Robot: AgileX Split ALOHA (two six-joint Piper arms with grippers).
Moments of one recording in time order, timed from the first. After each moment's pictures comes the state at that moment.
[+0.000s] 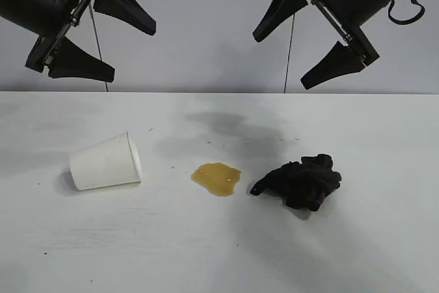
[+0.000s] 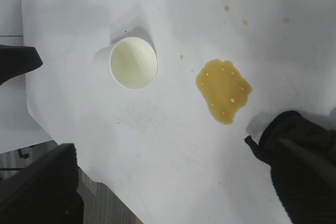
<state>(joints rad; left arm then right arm) -0.14 1.80 -1.21 -1.19 0.83 0.73 0.06 2.01 -1.65 0.79 1.21 -0.36</state>
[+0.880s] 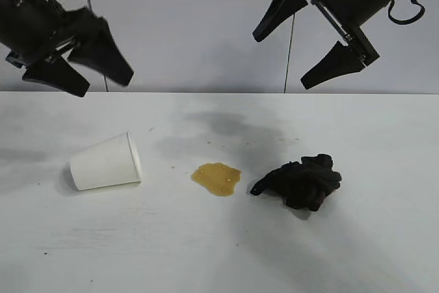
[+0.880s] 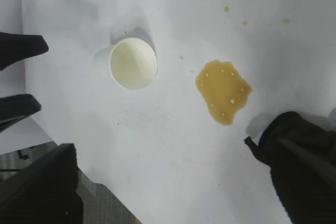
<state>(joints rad) -0.17 1.80 -1.21 -0.76 0.77 1.05 0.06 2.01 -1.65 0.79 1.19 -0.36</state>
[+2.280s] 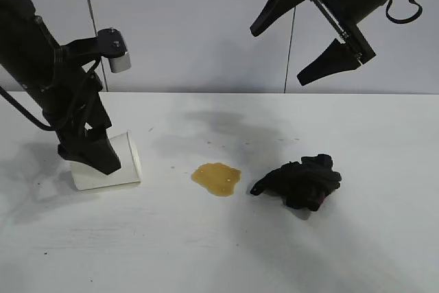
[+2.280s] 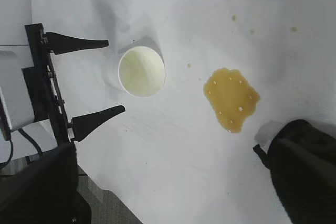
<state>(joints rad) -0.29 1.97 -1.21 -0.49 0.60 1.35 0.06 2.01 -1.65 0.82 1.19 -0.36</state>
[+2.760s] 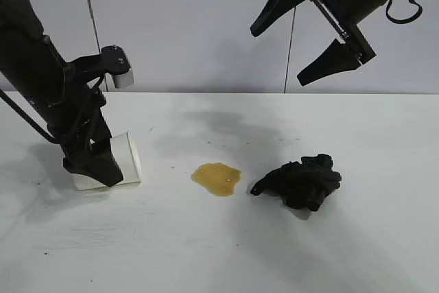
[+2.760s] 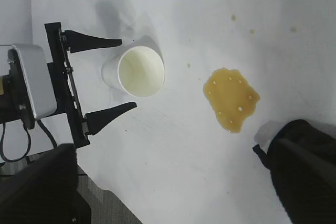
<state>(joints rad) -0.29 2.02 -1.21 -0.50 0.57 1.34 0.06 2.01 -1.65 0.82 1.19 -0.36</state>
